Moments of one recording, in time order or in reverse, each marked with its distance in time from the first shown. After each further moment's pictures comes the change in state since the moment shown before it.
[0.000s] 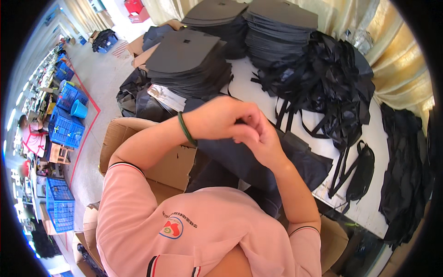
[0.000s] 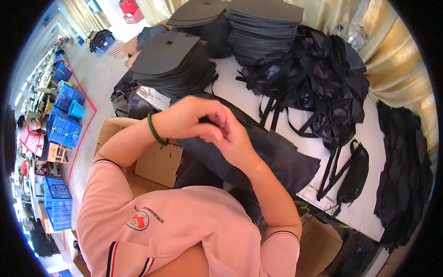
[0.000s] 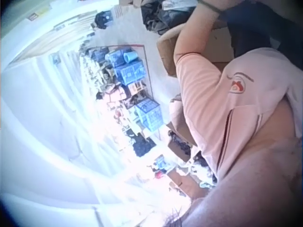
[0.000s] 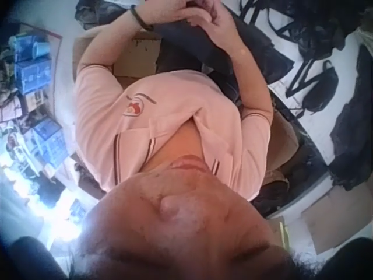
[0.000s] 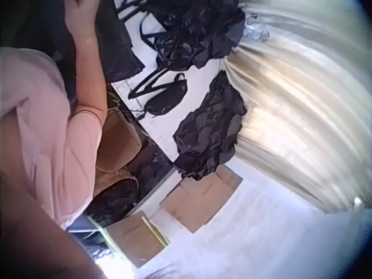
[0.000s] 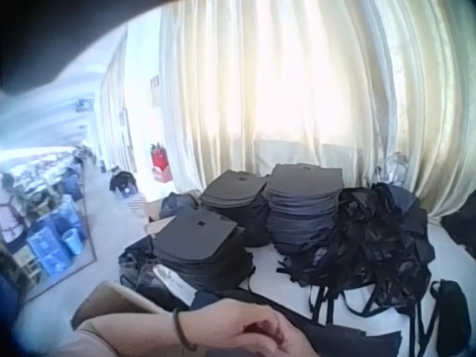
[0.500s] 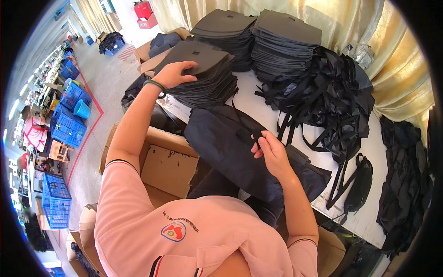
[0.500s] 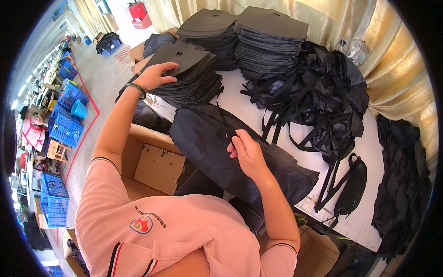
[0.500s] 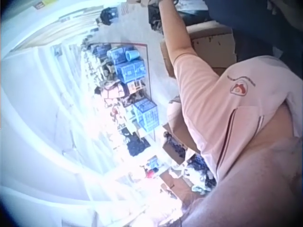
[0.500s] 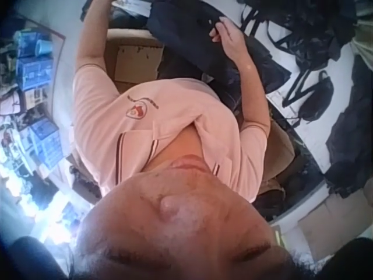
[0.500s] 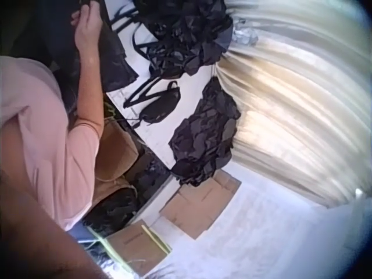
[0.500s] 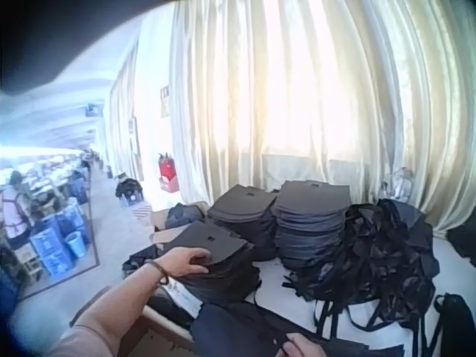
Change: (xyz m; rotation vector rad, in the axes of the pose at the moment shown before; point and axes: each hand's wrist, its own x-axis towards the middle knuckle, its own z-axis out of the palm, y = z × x) left_hand -0.069 -0.144 -0.151 0.618 0.342 -0.408; right_hand -0.012 0.007 -0.019 -0.336 0.171 0.149
